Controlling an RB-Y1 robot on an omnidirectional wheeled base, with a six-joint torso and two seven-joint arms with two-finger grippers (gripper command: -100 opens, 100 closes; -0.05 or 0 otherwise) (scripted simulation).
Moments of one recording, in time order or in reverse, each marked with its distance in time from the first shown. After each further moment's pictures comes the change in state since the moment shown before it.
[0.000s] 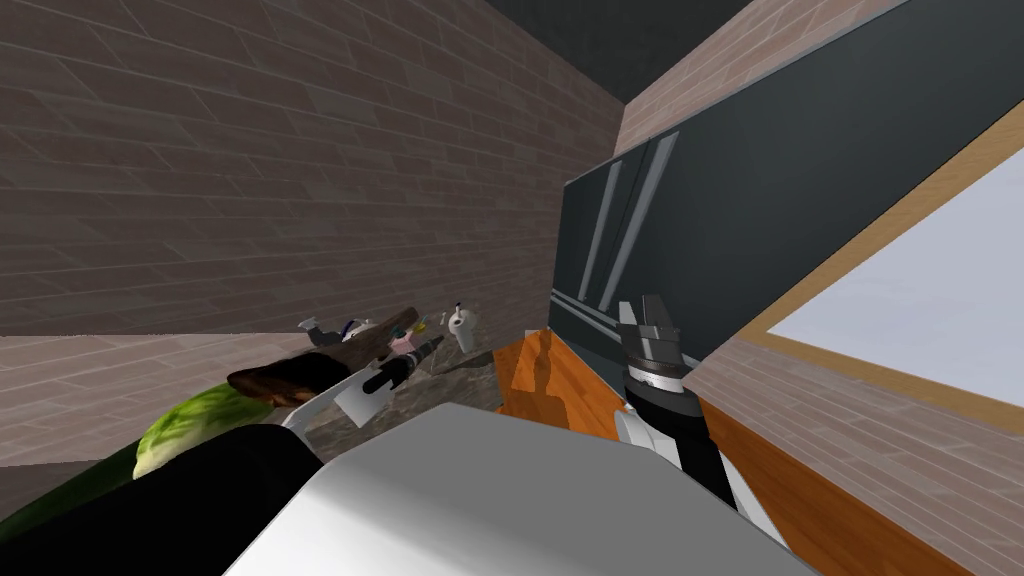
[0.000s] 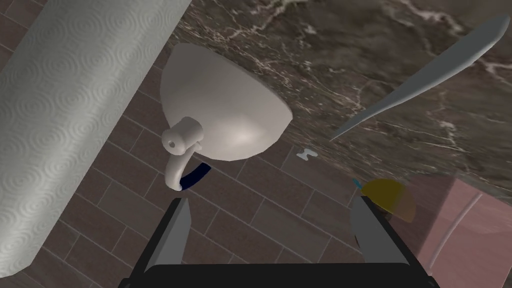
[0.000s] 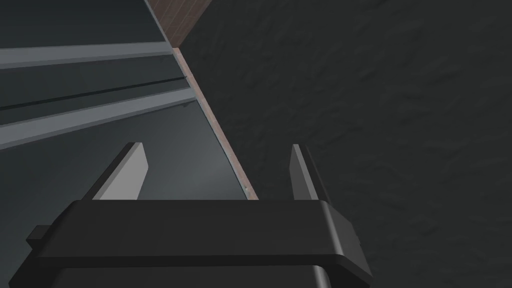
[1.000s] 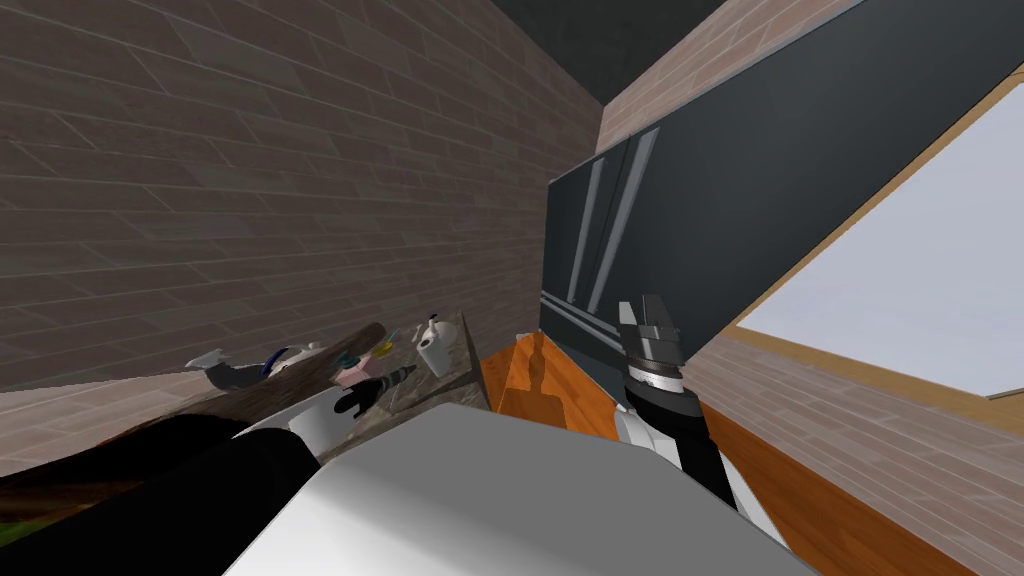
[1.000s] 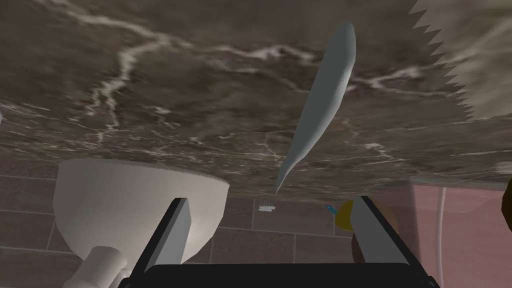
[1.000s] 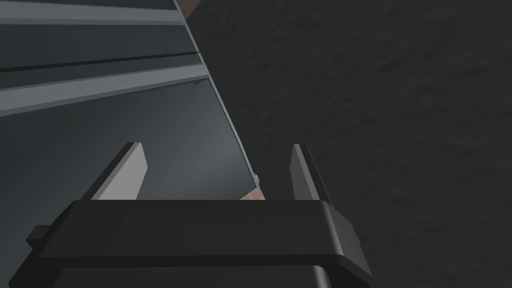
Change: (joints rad) left arm 0.181 0.169 -0.016 0.135 0.049 0.117 -0.126; right arm 0.000 0.000 0.000 0.000 0.000 0.000 0.000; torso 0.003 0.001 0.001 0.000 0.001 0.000
